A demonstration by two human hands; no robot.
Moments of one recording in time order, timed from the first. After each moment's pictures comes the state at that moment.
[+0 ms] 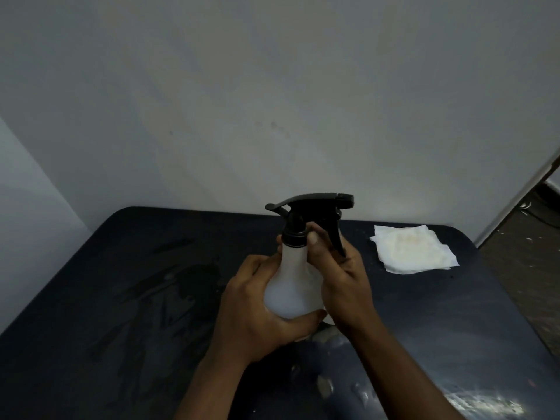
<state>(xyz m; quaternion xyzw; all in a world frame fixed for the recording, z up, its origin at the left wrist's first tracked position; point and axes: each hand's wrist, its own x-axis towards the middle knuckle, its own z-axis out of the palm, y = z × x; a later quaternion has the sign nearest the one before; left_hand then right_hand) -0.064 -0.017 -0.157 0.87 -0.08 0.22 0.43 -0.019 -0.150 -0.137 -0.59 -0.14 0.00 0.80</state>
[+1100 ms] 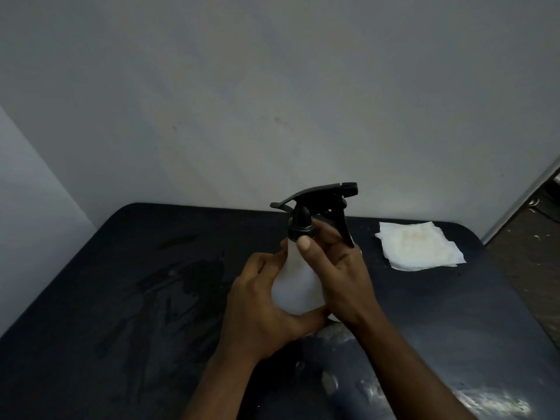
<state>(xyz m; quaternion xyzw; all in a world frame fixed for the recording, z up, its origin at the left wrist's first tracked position) -0.067 -0.020 -0.162 0.88 -0.05 0.20 0.42 -0.023 -0.145 -0.128 -0.64 -0.16 -0.01 0.75</state>
